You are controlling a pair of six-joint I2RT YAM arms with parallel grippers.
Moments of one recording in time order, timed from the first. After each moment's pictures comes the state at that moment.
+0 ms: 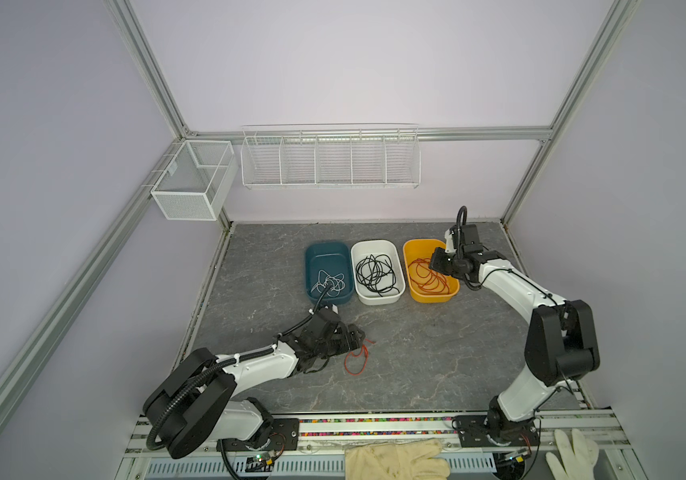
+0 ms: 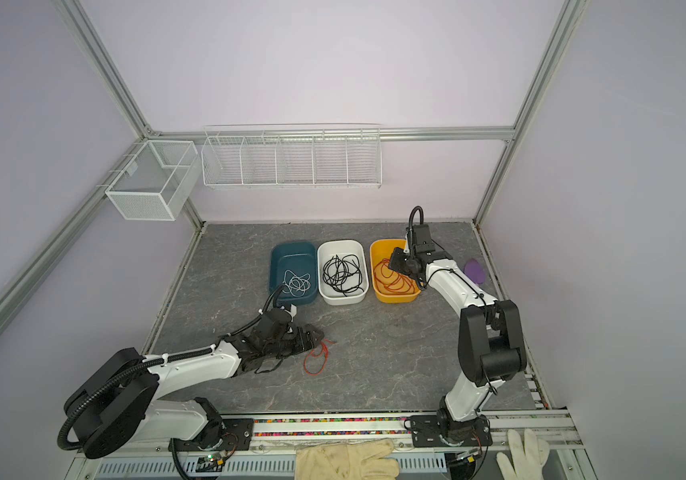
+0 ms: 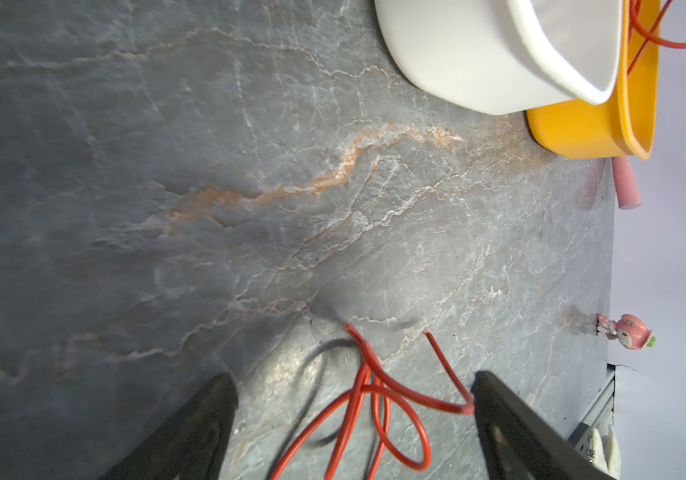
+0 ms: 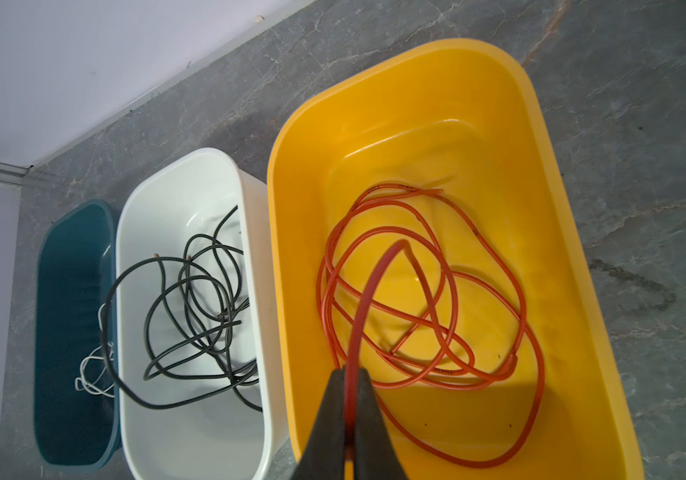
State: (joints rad) left arm -0.79 1.35 0.47 0.08 0.13 -0.94; right arm 0.22 1.71 1.26 -0.42 -0.15 0.51
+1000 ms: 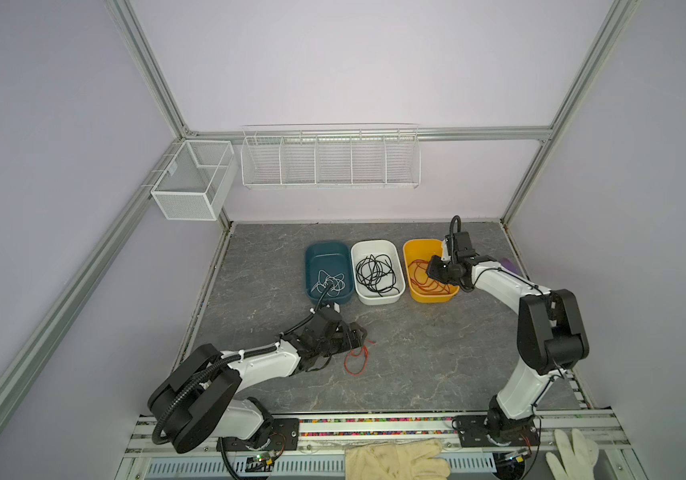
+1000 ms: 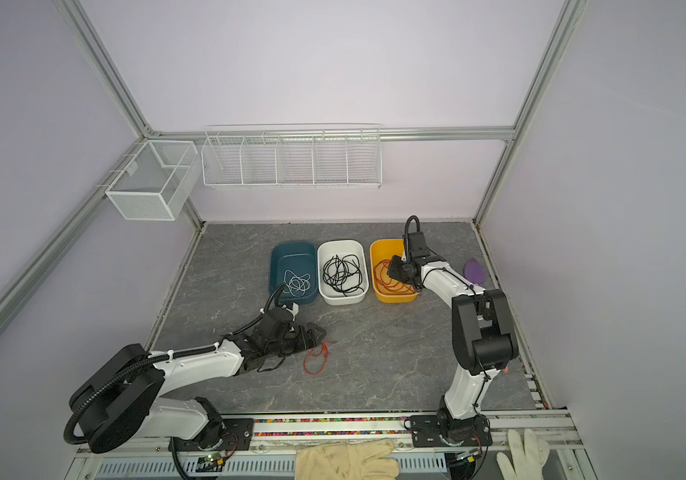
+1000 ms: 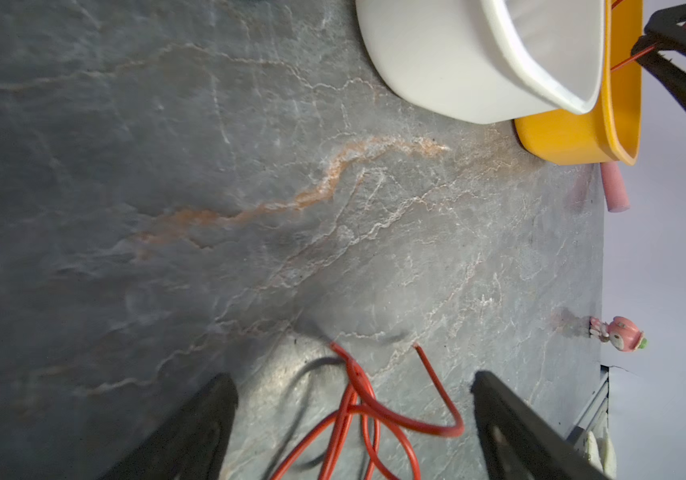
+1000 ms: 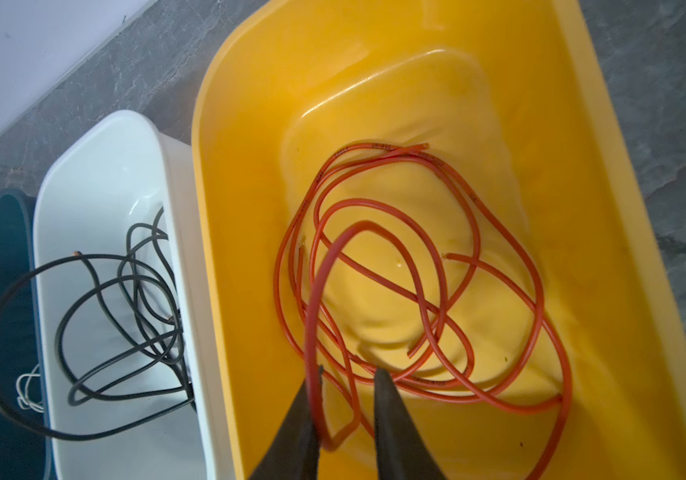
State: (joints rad) left arm -0.79 1.37 0.48 0.12 0.14 -0.94; right arm 0.22 1.78 1.22 -0.38 -0.15 0.54
